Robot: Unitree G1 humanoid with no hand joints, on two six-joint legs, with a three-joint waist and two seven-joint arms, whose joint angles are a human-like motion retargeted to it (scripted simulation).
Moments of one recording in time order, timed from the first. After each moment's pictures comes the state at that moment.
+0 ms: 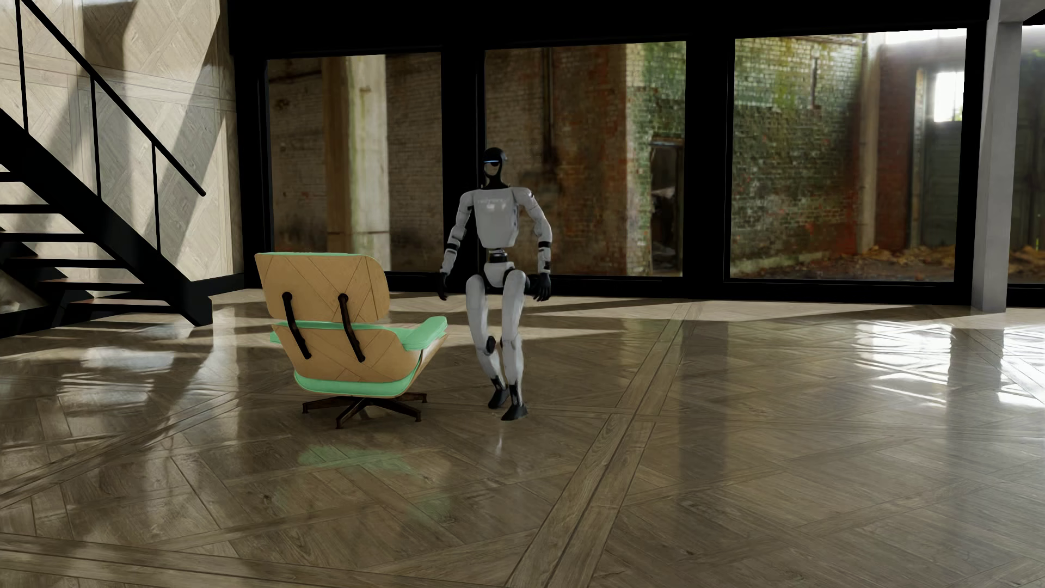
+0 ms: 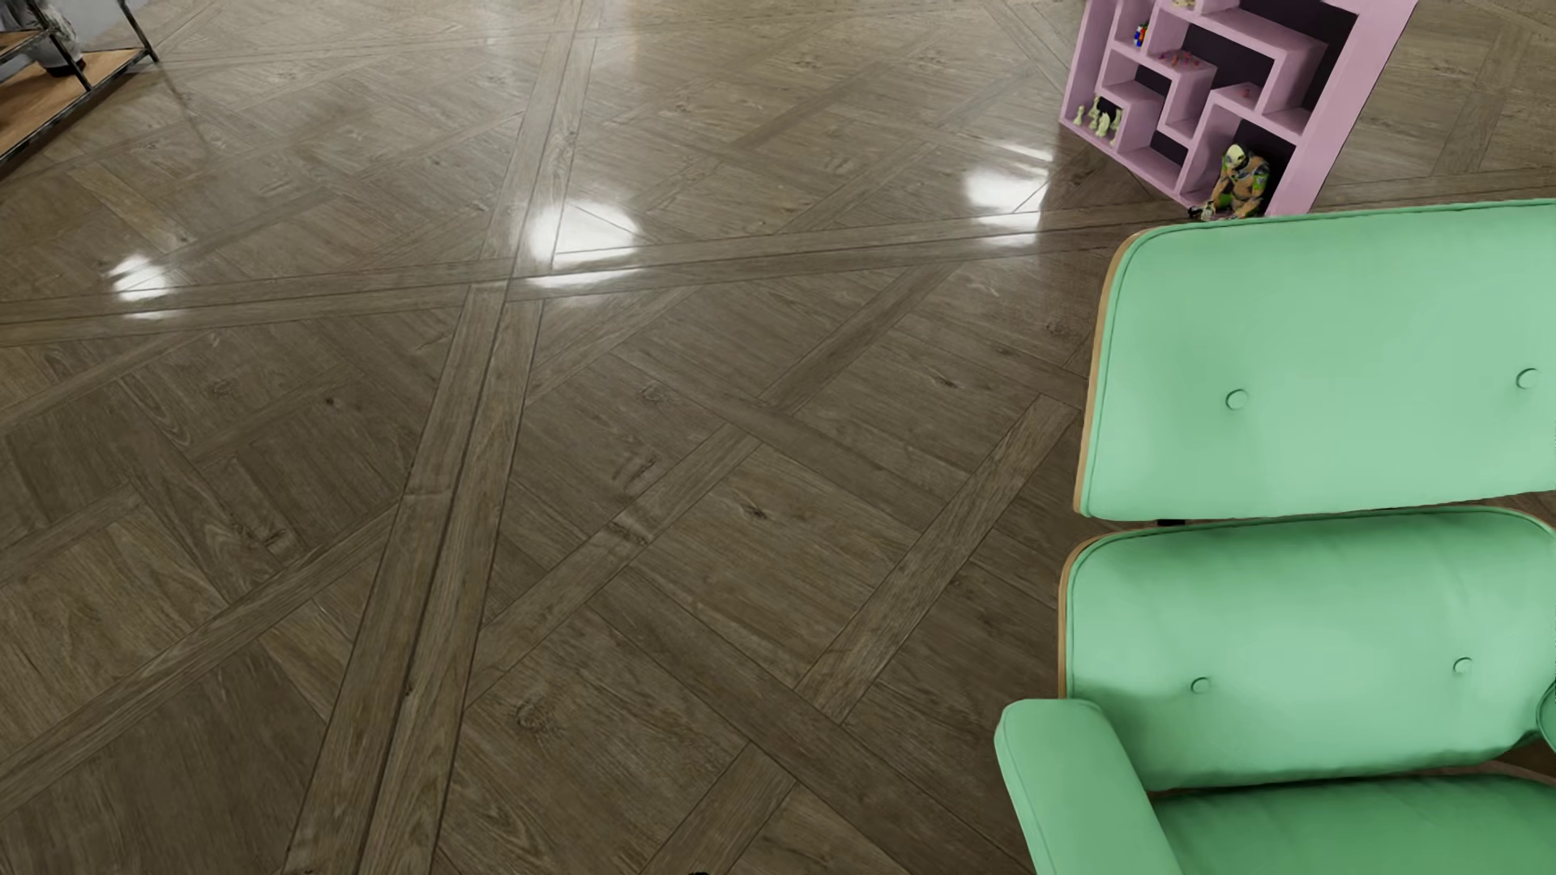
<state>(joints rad) -0.48 0.06 0.11 0.04 0.00 -0.02 0.00 0.00 0.00 0.49 0.53 0.29 0.15 -0.05 -0.34 0.45 -0.45 0.00 0.00 -0.49 0.41 0.82 0.85 0.00 0.00 0.00 0.00 0.00 0.00</state>
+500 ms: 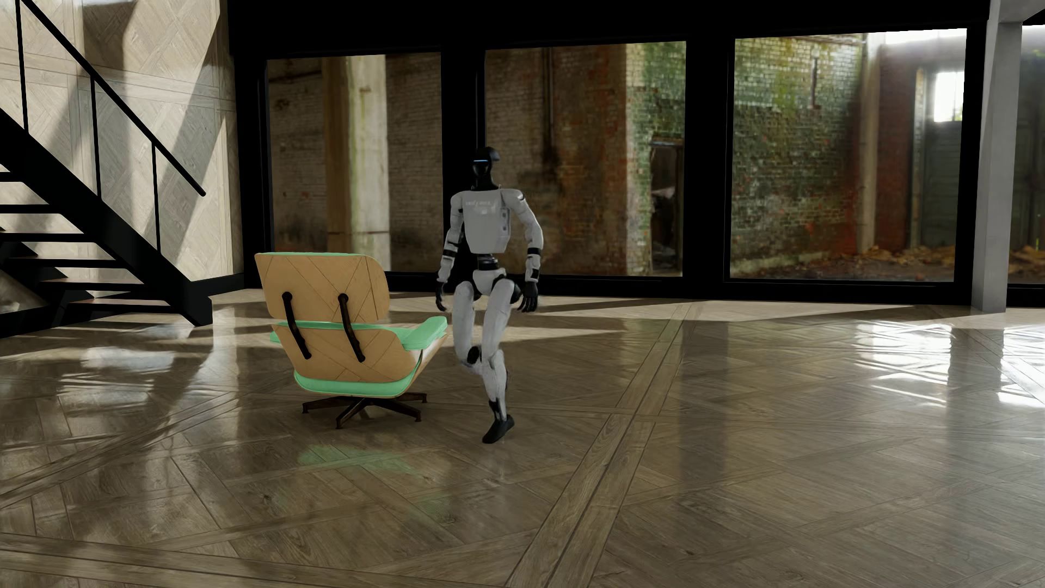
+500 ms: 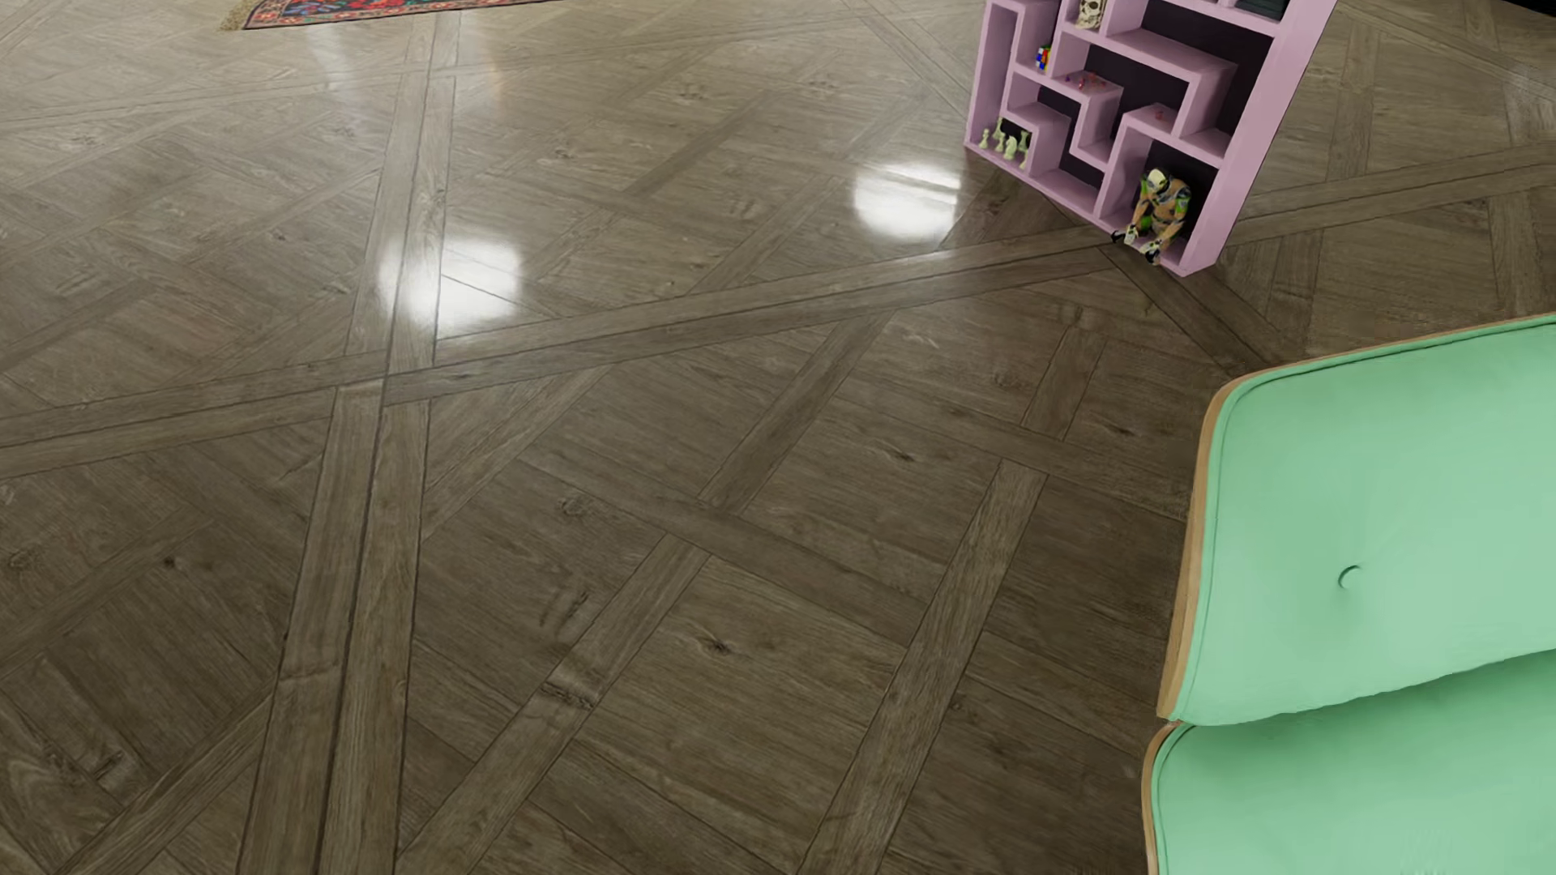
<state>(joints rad) -0.48 0.00 0.09 -0.05 -0.17 -0.02 0.00 0.00 -0.08 0.63 0.90 0.31 0.28 0.05 0.32 0.44 -0.39 0.00 0.00 -0.43 0.41 0.80 1.00 0.00 0.00 0.00 0.00 0.00 0.00</state>
